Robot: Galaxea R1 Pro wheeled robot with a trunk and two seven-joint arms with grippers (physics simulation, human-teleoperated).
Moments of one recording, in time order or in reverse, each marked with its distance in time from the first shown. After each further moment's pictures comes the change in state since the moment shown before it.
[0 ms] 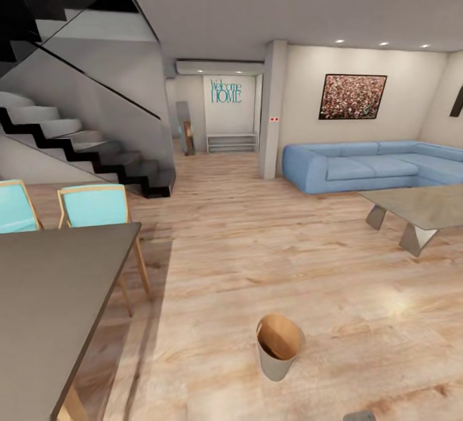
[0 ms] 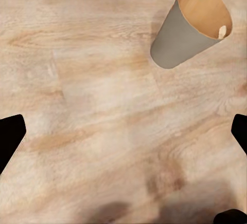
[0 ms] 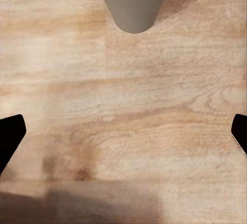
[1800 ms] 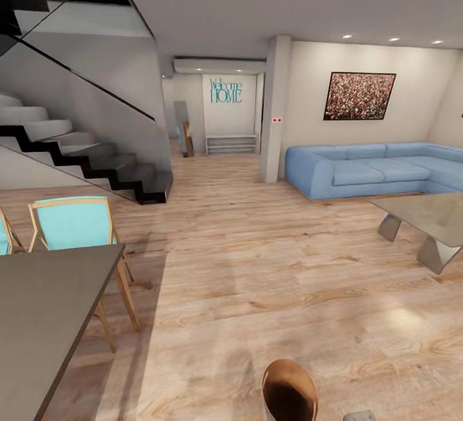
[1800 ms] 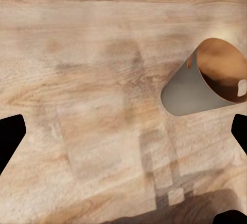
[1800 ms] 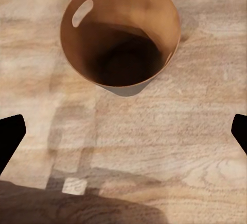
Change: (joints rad) left arm 0.000 0.000 0.003 0.000 0.002 -0.002 -0.004; right arm 0.000 0.000 0.000 0.000 0.000 0.000 0.000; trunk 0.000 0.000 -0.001
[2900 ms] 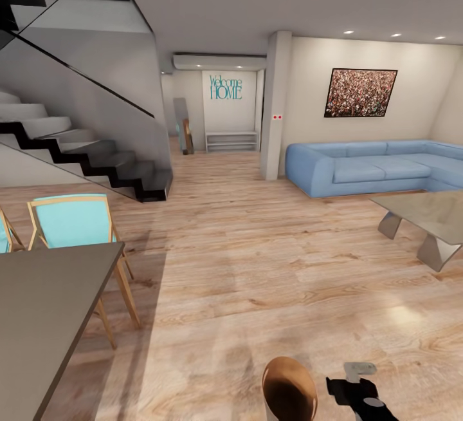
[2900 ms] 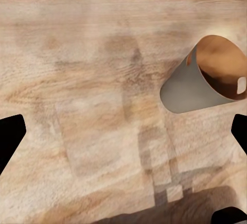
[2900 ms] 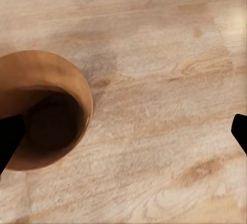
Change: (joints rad) left arm 0.000 0.000 -0.002 -0.002 0.002 0.000 -0.004; right arm -0.255 0.015 -0.002 0.202 -0.006 -0.041 -0.320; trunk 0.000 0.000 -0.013
